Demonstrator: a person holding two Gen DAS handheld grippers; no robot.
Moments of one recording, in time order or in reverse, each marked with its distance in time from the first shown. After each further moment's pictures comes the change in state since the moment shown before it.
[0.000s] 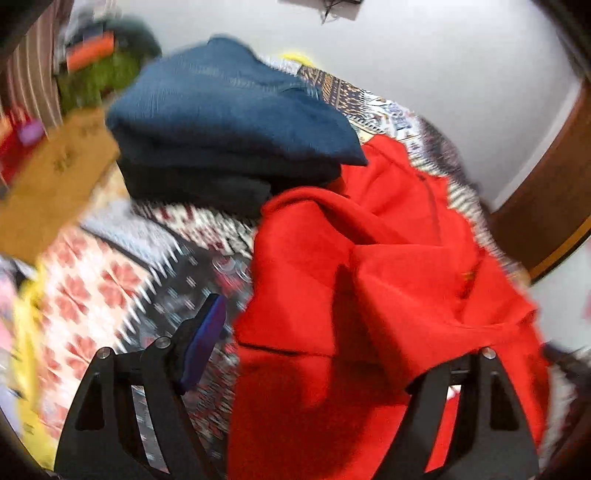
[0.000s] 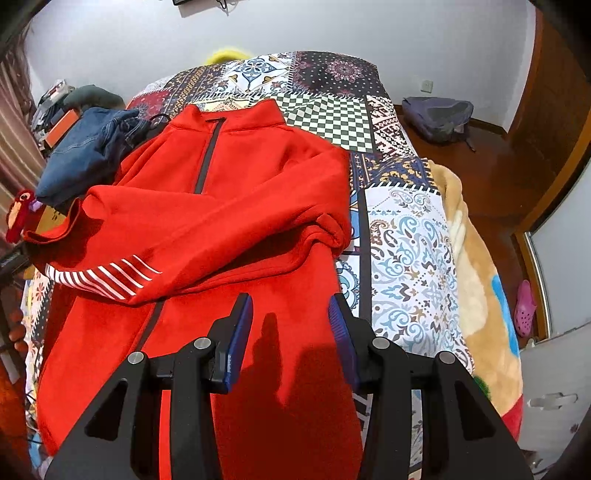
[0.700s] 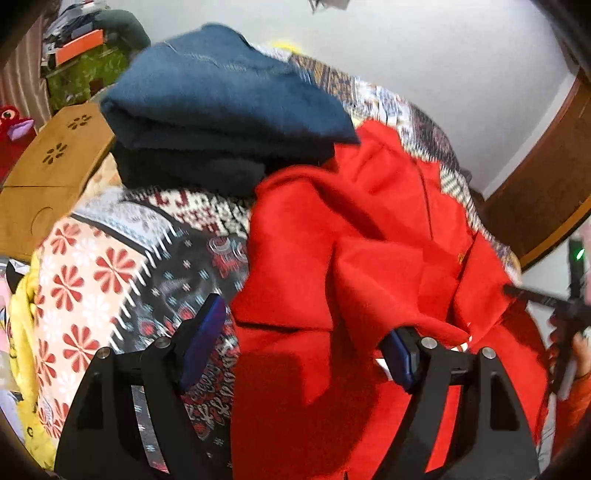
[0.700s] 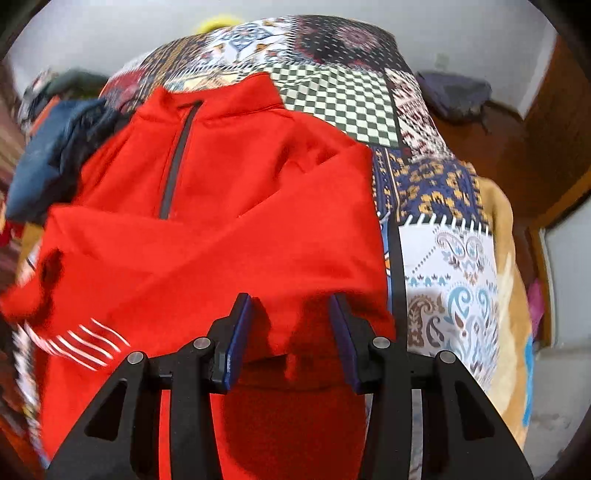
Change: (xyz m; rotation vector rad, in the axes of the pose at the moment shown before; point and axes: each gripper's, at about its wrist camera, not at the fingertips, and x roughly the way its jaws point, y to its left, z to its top) left arm -0.008 0.001 0.000 0.047 -0.002 0.022; right arm 0.084 0.004 0.064 -0.042 0.125 -0.008
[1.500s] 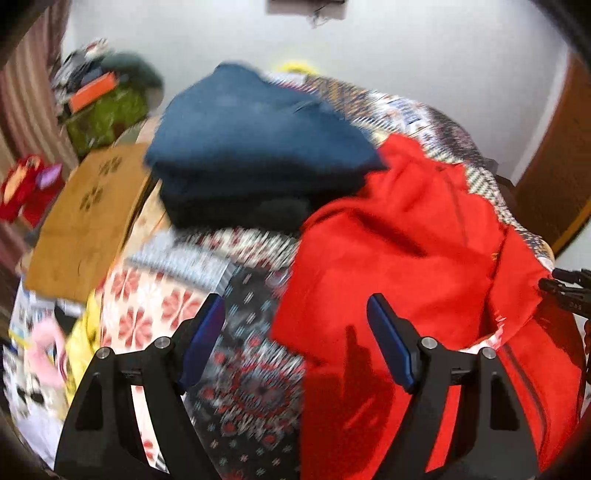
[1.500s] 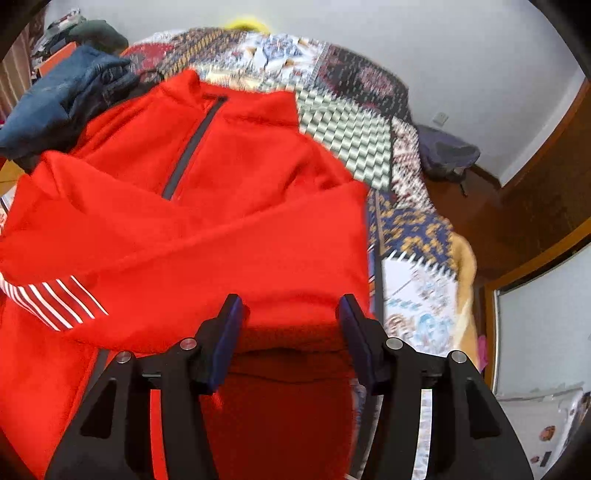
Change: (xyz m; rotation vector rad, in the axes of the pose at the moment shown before) left arm -0.021 -0.008 0.014 0.178 -0.065 0.180; right arm -0.025 0.028 -0.004 -0.194 -0.079 -0.185
